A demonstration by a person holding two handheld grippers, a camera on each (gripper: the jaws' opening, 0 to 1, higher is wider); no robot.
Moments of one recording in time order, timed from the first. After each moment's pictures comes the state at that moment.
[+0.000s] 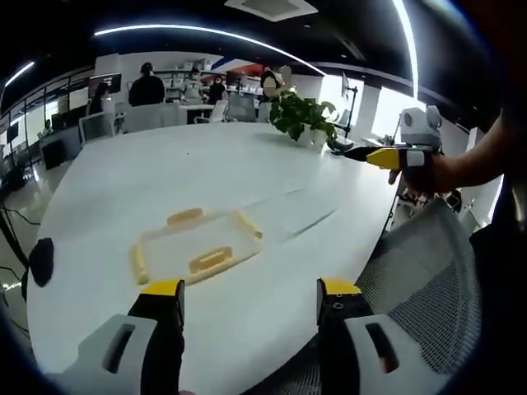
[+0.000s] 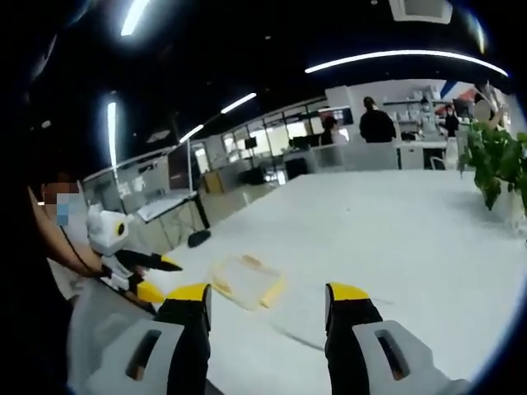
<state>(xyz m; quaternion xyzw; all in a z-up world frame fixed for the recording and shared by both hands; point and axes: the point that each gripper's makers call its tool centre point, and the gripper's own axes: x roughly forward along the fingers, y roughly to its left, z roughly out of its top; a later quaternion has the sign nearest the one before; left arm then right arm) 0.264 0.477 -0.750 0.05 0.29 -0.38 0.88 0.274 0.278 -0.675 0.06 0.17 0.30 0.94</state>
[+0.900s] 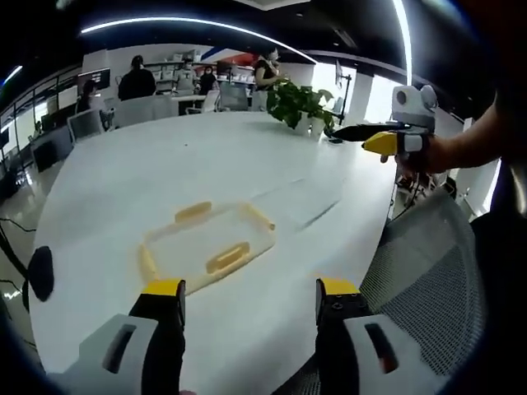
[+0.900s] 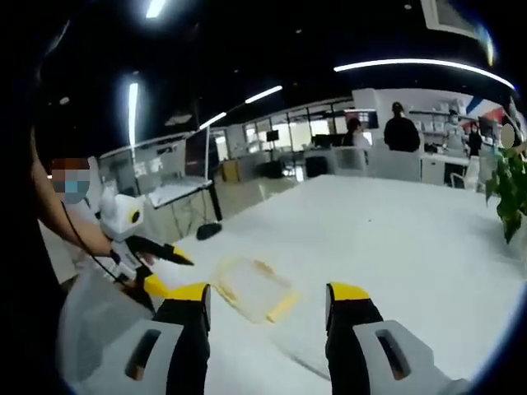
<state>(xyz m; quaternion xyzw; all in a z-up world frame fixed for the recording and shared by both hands) 0.285 0.492 -0.759 0.07 0.31 -0.40 0.86 0.299 0.311 -0.673 0.01 0.17 0.35 0.92</state>
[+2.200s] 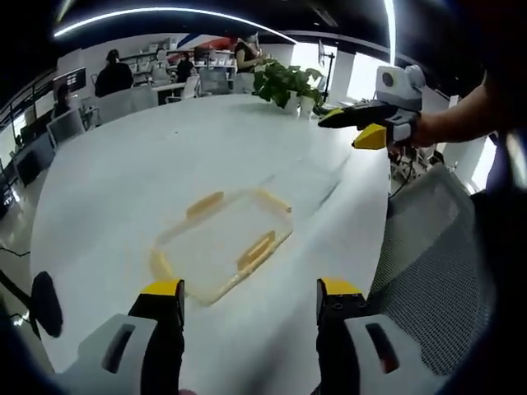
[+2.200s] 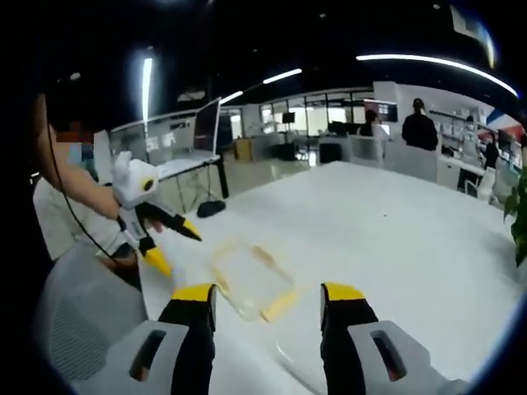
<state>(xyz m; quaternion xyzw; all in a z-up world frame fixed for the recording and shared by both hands) 0.318 0.510 -0.778 0.13 0.33 -0.44 0.82 0.326 0.333 -0.706 -0.05 0.21 0.38 0.90</state>
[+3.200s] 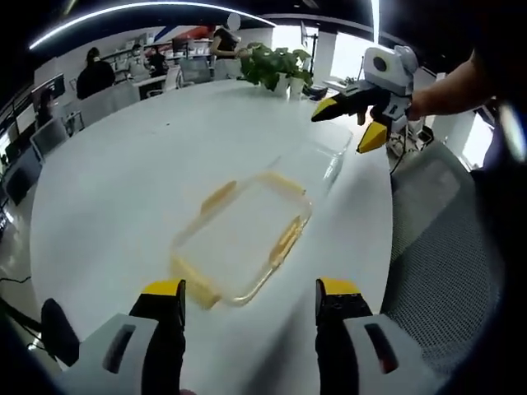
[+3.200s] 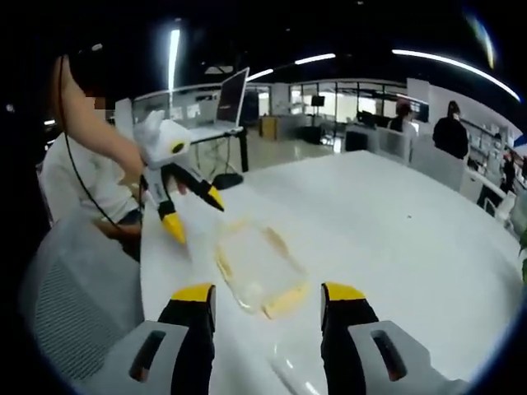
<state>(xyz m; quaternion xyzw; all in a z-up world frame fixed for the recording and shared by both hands) 0.344 0.528 -0.791 0.18 0.35 -0.47 0.79 0.331 0.357 -0.732 -0.12 0.24 0.44 0.86</state>
